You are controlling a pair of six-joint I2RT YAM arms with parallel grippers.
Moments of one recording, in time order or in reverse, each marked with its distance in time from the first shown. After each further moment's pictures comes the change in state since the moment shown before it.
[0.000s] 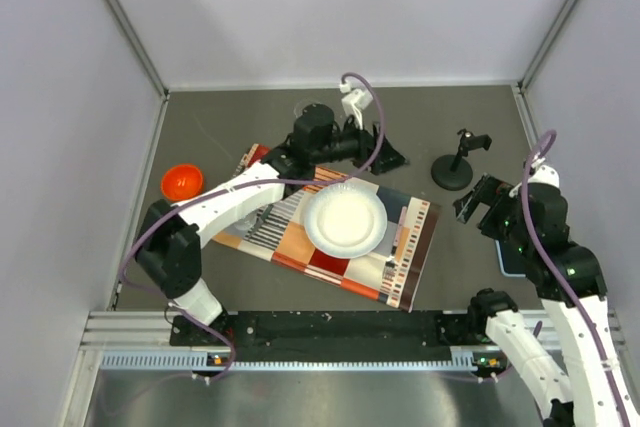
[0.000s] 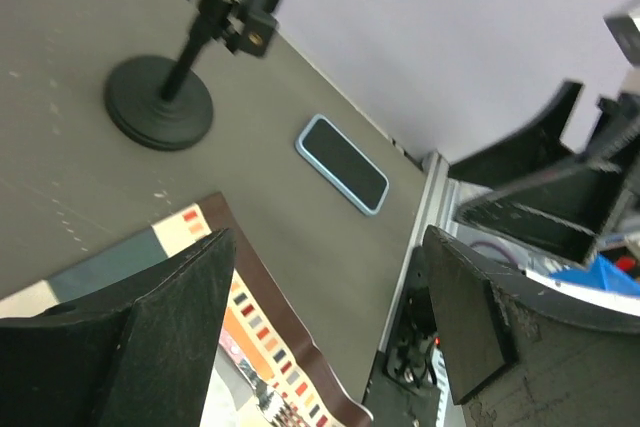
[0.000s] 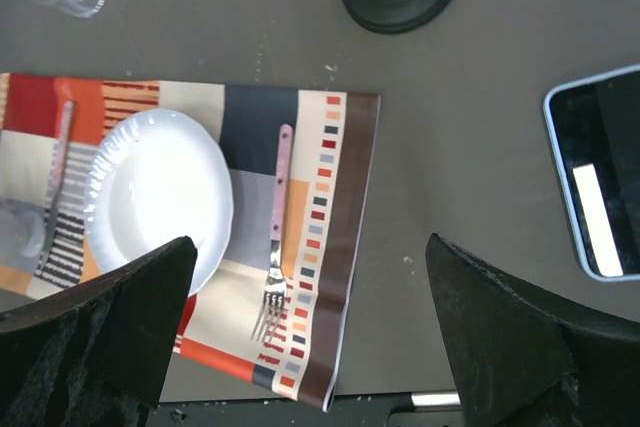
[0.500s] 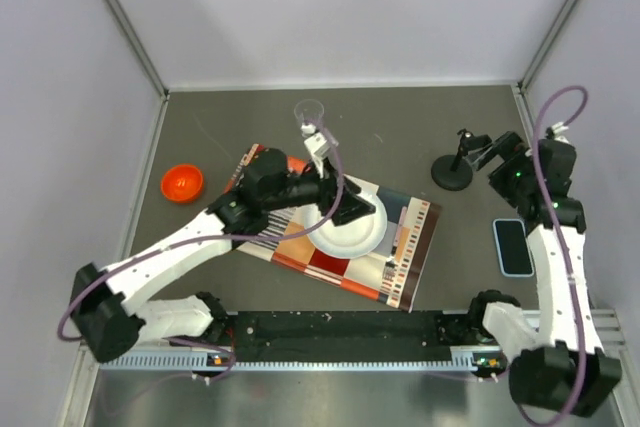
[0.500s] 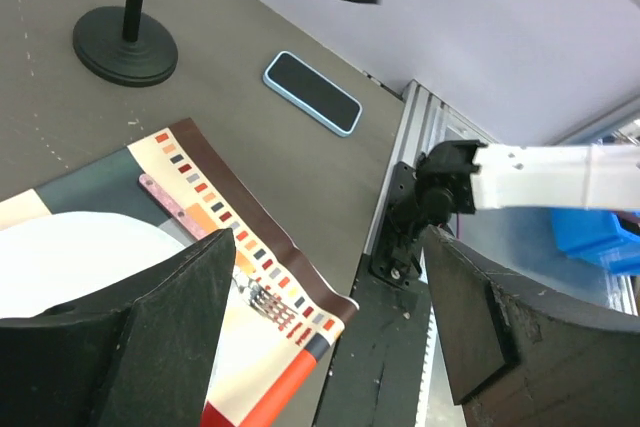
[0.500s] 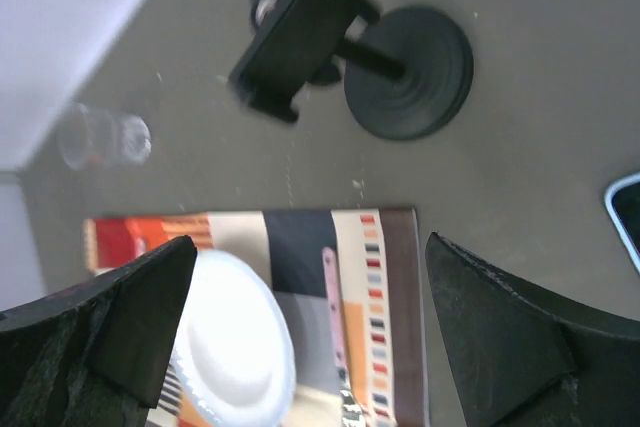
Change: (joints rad) left arm -0.084 -0.396 -0.354 -0.061 0.006 0.129; right arm -0.297 0.304 -0.050 0.345 -0.207 0.096
